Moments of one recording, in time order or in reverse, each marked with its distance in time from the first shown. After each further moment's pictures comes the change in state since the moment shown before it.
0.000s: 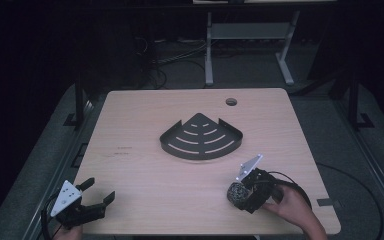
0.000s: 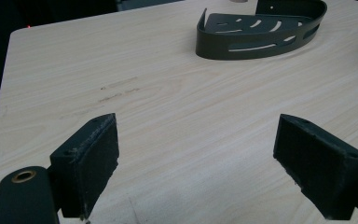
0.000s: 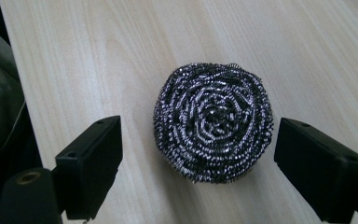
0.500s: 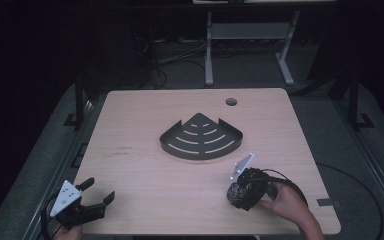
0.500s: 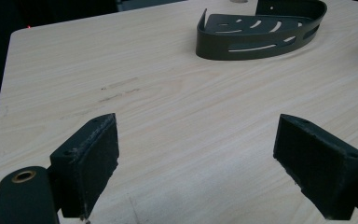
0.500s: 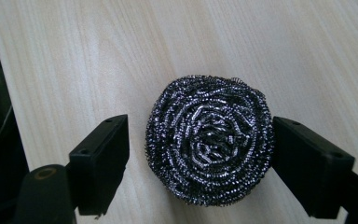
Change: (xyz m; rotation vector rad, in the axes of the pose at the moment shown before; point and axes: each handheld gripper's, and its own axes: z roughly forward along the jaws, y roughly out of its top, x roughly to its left) left arm 0.000 0.000 0.000 -0.001 -0.001 -0.002; right arm -0.002 0.012 0.009 0.053 0.002 -0.030
